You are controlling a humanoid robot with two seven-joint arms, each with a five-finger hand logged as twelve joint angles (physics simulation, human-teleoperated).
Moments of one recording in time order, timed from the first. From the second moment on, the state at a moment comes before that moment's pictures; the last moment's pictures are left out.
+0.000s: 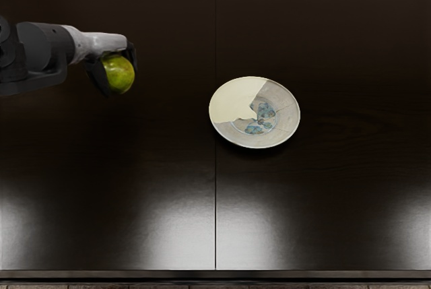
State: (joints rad) left arm -1.64 0.73 0.15 -1.60 0.89 -0.18 0.61; right arm -0.06 0.00 0.04 0.25 0.04 0.00 -0.27
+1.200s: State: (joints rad) left arm -1.73 0.14 0.16 -1.22 0.84 -0.19 0.61; right arm -0.07 0.00 0.04 0.23 0.04 0.00 -0.27
